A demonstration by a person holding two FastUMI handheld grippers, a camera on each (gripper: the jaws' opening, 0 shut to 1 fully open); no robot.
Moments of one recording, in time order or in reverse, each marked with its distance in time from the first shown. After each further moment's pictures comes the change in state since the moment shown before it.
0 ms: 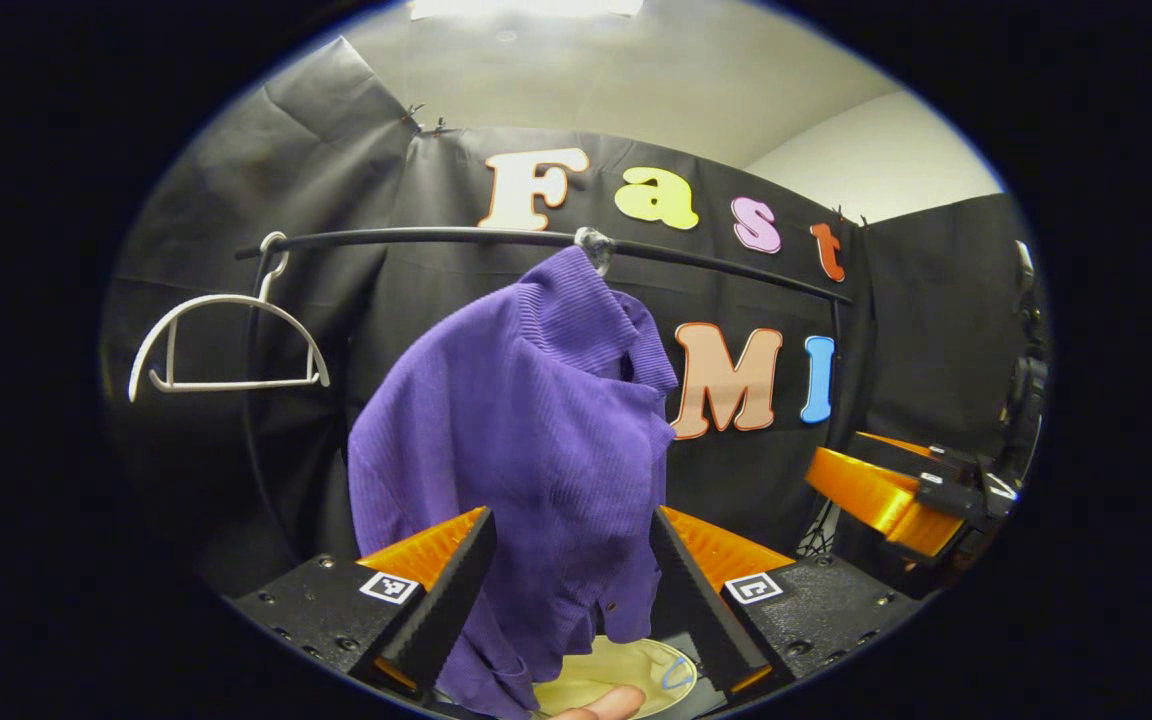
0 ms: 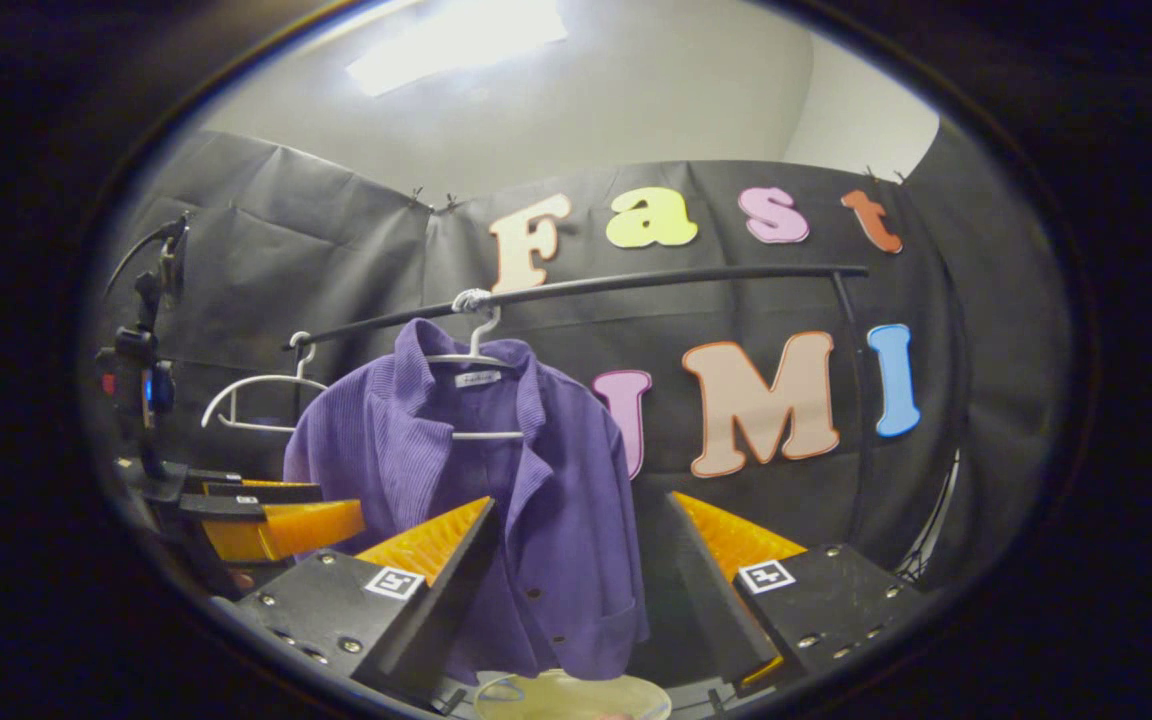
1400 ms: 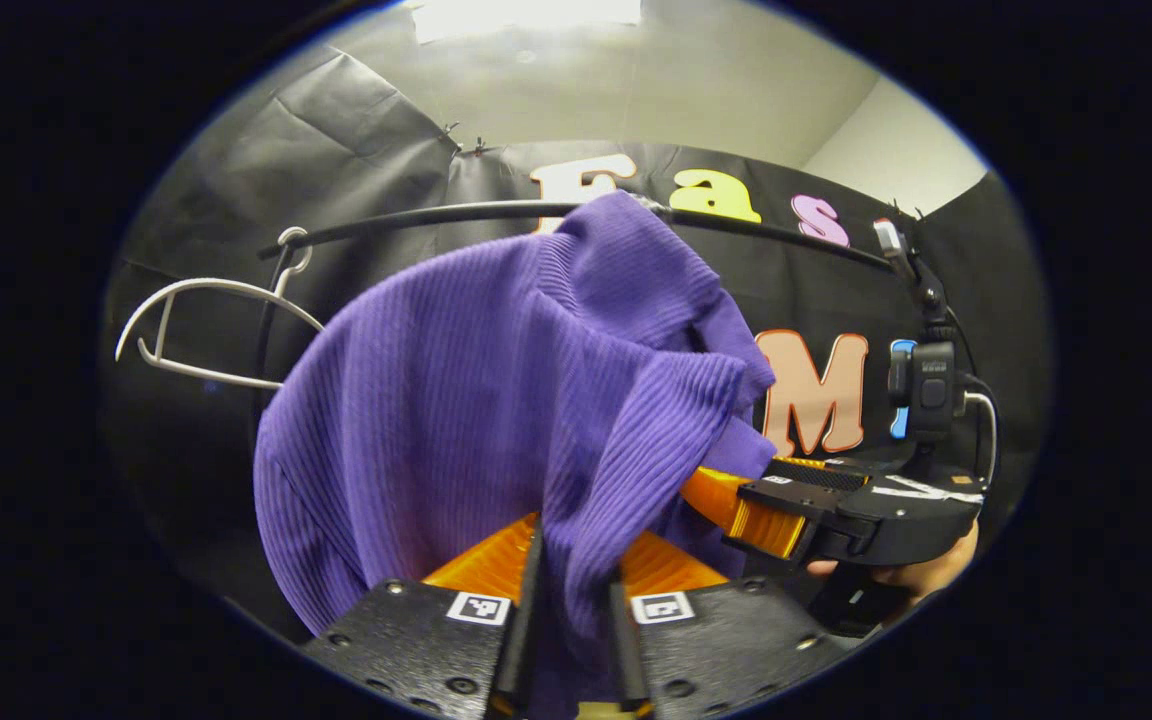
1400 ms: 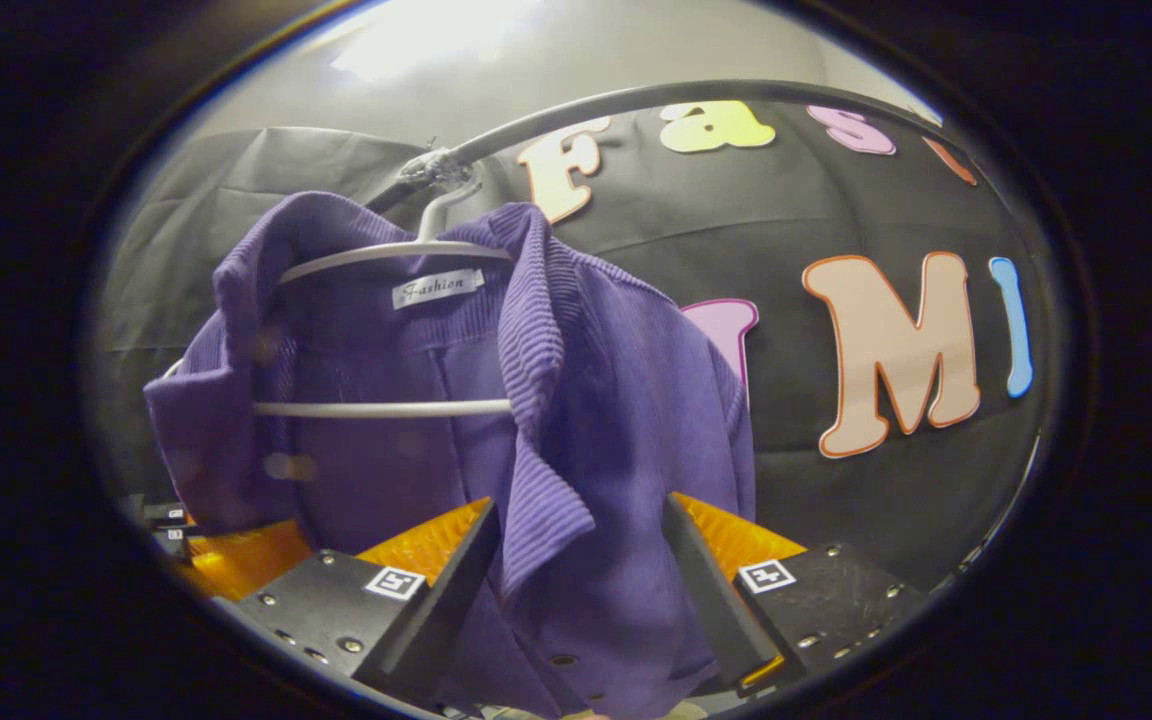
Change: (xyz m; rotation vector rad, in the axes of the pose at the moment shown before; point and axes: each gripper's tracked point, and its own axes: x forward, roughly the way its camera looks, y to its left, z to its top) left arm 0.080 0.050 -0.002 -0.015 -0.111 0.201; right arm 0.197 0.049 -0.063 0.049 0.107 0.207
